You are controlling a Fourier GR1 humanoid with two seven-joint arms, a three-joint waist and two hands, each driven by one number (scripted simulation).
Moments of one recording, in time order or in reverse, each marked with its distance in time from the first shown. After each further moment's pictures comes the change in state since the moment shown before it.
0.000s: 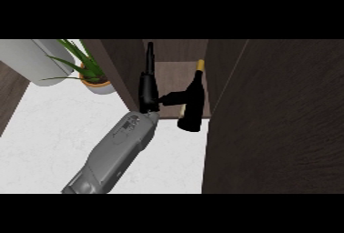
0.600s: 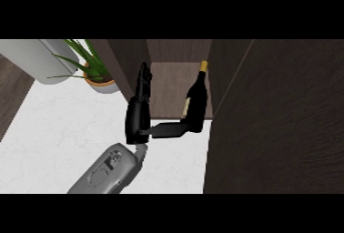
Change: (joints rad) left arm 0.307 0.090 -0.130 -0.466 -0.020 -0.052 0.089; right arm 0.016 -0.031 -0.007 -0.012 0.021 -0.044 0.006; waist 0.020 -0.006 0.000
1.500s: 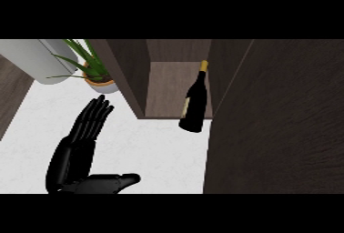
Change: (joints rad) left arm 0.434 0.358 0.042 -0.555 0.085 -0.282 0.048; right arm 0.010 -0.133 0.004 -0.002 0.021 0.107 0.016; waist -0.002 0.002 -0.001
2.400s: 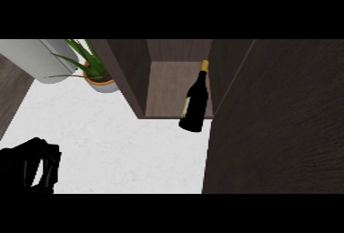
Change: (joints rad) left arm 0.234 0.180 0.280 -0.063 0.183 -0.375 -0.085; right arm -0.027 -0.051 0.060 0.006 -0.003 0.122 -0.009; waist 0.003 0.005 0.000
